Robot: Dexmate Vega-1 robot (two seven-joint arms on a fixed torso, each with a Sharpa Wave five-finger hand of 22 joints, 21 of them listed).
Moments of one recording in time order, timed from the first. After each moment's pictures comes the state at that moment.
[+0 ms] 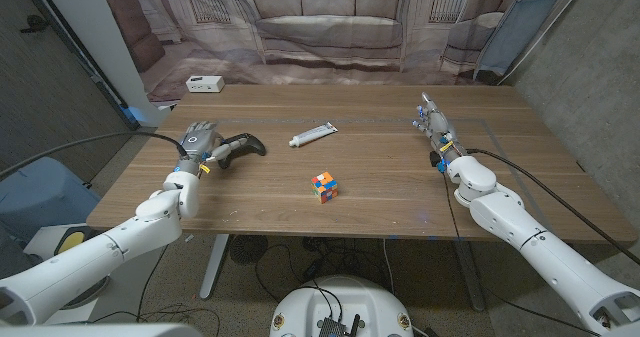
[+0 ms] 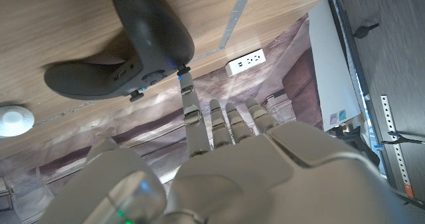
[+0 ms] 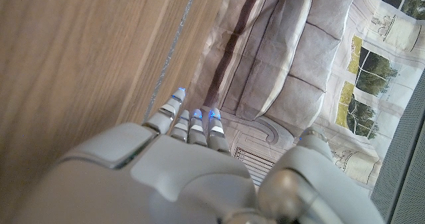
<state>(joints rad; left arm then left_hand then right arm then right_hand) 0.92 0.95 0.59 -1.63 0.52 0.47 0.46 0.21 0.02 0.02 0.04 0.25 0.89 0.01 0.20 0.18 0.28 -0.03 0.22 0.20 0.14 -0.01 0.19 0.18 0.07 0.10 0.19 0.18 -0.94 -0.59 -0.36 -1.56 0.55 0.12 -0.20 0.21 -0.01 0.11 -0.09 0.20 0.14 0.10 0.20 0.18 0.06 0.15 0.20 0.19 -0.03 0.09 0.21 0.21 0.22 -0.01 0.20 0.17</state>
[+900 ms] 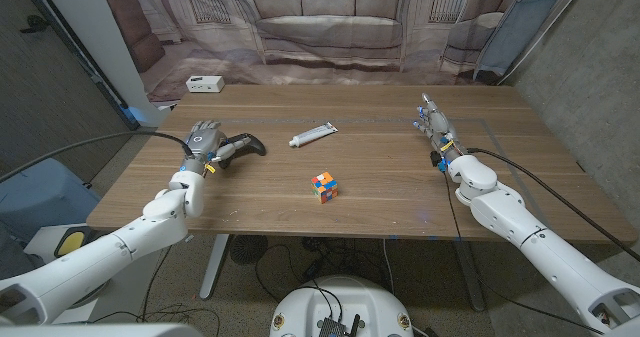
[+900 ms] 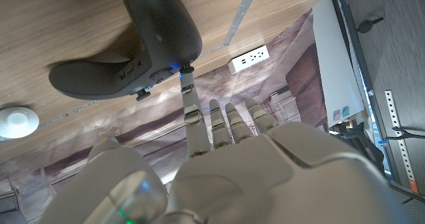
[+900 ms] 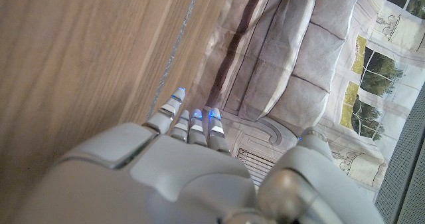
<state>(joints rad) 0.90 0.92 0.62 -1.60 0.53 0.49 0.44 0.22 0.03 0.02 0.04 0.25 0.91 0.02 0.22 0.18 0.29 -0.03 0.22 0.20 0.14 -0.02 0.19 0.18 0.07 0.10 0.19 0.18 -0.92 -0.60 -0.36 -1.53 0.56 0.11 -0.19 0.21 -0.01 0.11 -0.09 0.20 0.14 0.10 0.20 0.18 0.06 0.15 0.20 0.19 -0.03 0.09 0.21 0.21 0.22 -0.01 0.20 0.17</state>
